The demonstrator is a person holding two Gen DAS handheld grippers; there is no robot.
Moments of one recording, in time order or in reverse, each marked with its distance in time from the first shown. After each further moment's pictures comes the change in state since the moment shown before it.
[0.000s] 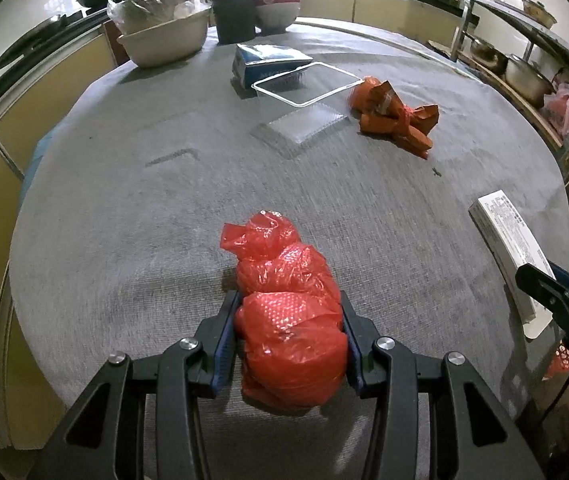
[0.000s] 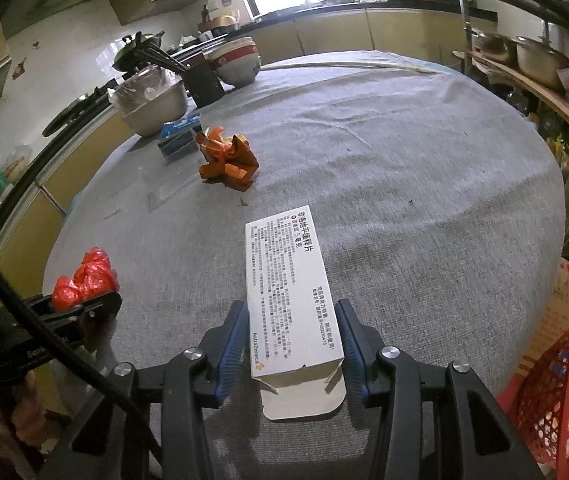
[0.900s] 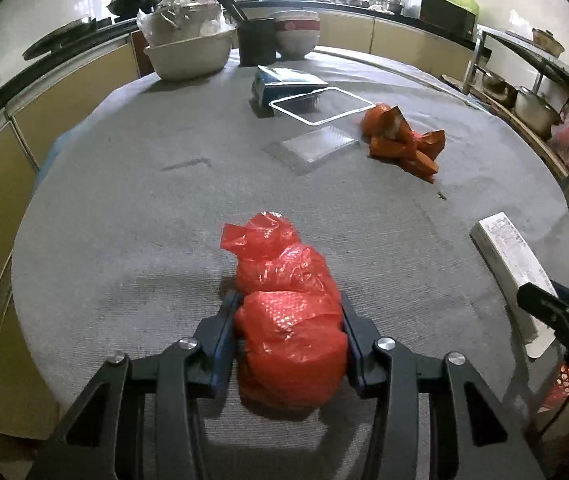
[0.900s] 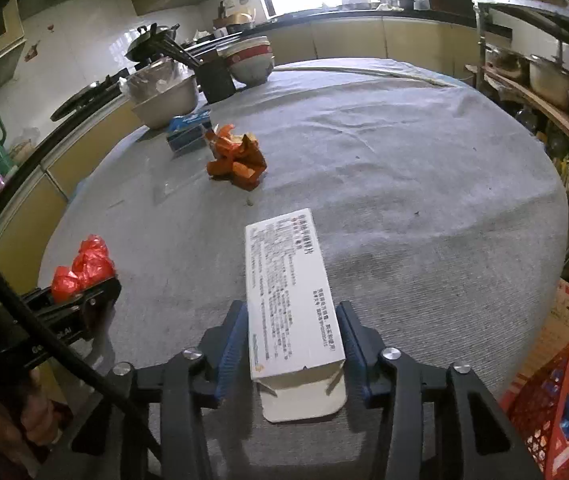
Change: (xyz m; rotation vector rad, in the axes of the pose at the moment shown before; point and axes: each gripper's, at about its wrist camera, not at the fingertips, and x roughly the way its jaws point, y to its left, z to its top) left arm -0.014 0.001 -0.018 -0.081 -0.115 0.022; right arm 0.000 0.004 0.002 -0.064 -0.003 -0.005
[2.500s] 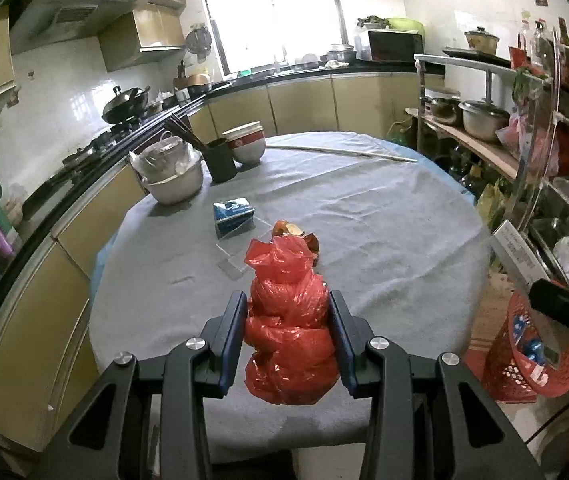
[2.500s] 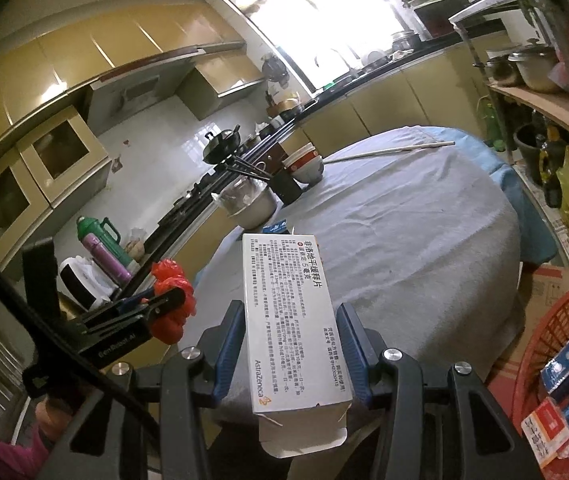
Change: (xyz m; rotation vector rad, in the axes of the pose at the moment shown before) left arm -0.155 -0.126 0.020 0.194 -0.230 0.106; right arm -0.176 -0.094 -0.021 0.172 -0.272 0.415
